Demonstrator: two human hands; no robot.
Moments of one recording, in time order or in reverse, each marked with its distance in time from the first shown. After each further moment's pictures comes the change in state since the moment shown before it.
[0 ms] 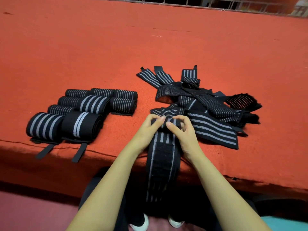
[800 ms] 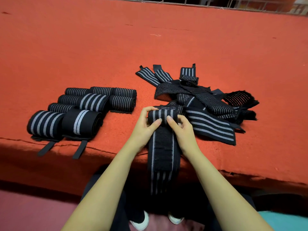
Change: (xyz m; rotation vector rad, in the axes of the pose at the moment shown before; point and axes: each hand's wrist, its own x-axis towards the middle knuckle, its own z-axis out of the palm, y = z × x) left_hand -0.006 -0.008 -0.004 -0.064 -0.002 0.195; right_hand -0.001 0.001 0.002 -0.103 0.061 0.044
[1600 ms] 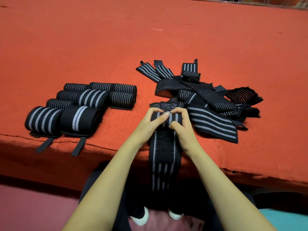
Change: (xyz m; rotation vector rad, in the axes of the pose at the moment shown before) left_hand 0.003 0.007 0.006 0.037 -0.070 -0.180; right_hand -0.004 -0.001 -0.002 -0.053 -0.144 -0.100
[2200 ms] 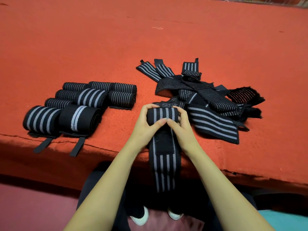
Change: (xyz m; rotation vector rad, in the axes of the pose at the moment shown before) left_hand -0.005 -0.010 -0.002 0.085 0.159 0.194; right_hand 0.003 0.005 0.002 0.043 0.001 0.078
